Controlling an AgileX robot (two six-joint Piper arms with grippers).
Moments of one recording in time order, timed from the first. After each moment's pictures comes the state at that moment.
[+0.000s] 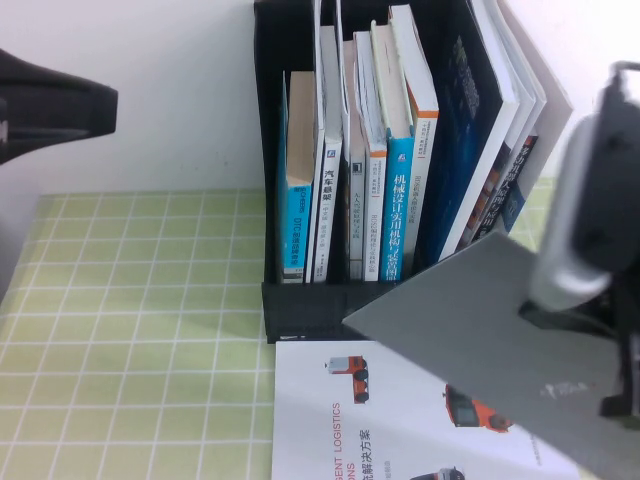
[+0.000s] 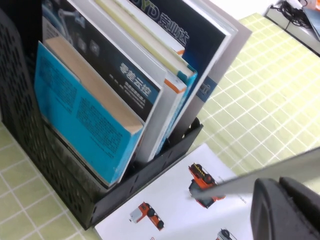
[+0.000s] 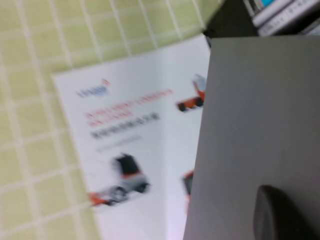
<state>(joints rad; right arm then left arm) 0.66 1.17 -1.16 0.14 1.00 -0.65 0.04 1.07 -1.37 -0.85 1.25 0.57</state>
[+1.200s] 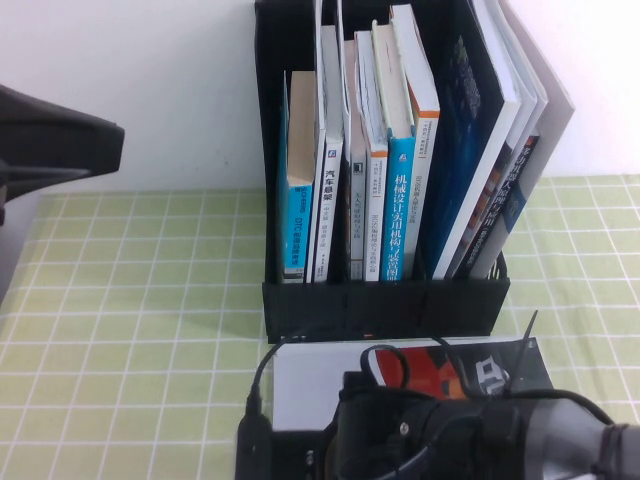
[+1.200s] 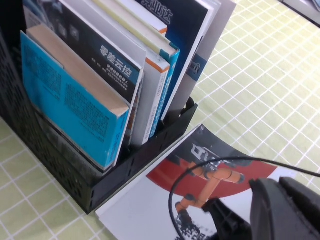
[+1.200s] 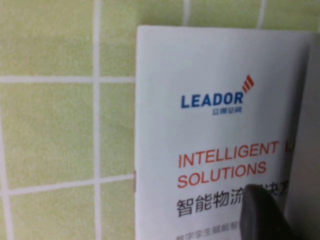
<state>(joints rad) 1.16 1.85 -1.16 -0.43 0.75 -0.15 -0.04 1.02 -1.37 -0.76 1.27 0.54</state>
